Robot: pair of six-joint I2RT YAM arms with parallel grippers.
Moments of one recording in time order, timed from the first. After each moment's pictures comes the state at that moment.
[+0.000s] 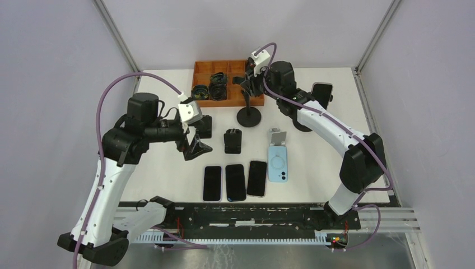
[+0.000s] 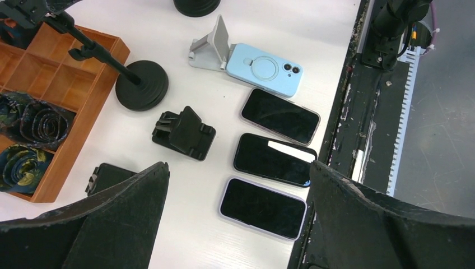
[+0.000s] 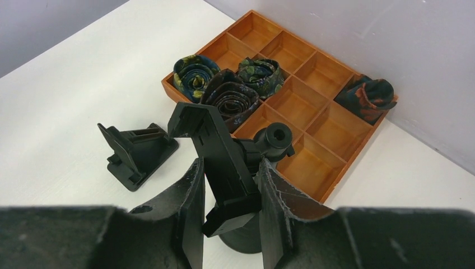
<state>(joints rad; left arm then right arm) -0.35 0.98 1.38 -1.01 0.76 0.51 0.57 1.69 1.48 -0.01 -0.14 -0.06</state>
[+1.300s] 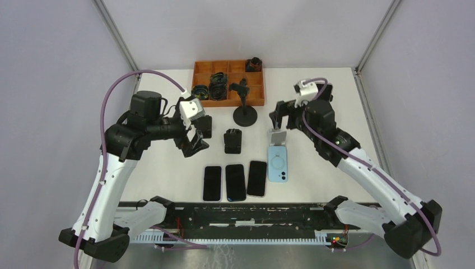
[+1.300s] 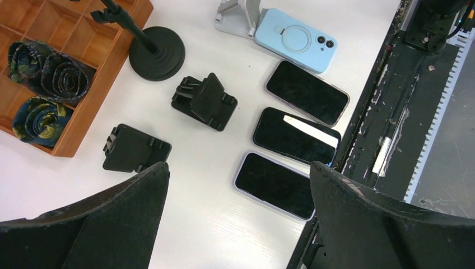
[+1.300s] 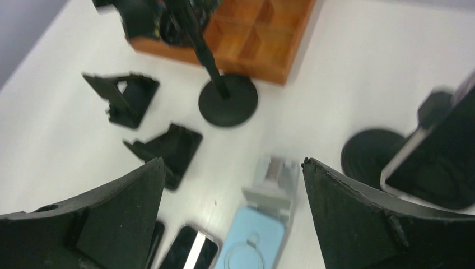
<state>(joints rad) -0.35 1.01 1.40 -1.07 0.61 0.53 0.58 1.10 1.02 -0.20 0.14 0.21</state>
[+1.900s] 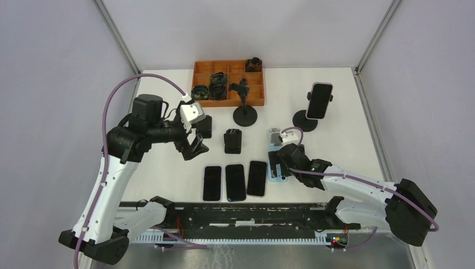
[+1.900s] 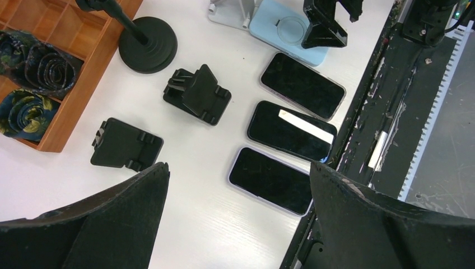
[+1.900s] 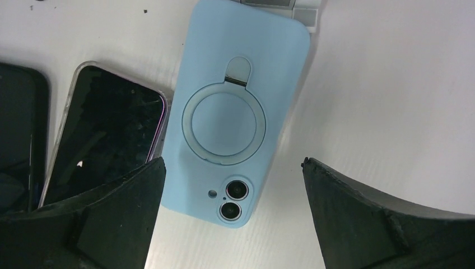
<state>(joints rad) -0.35 0.99 1.36 -1.07 0.61 0.53 0.85 1.09 0.51 -0.30 0.34 0.48</state>
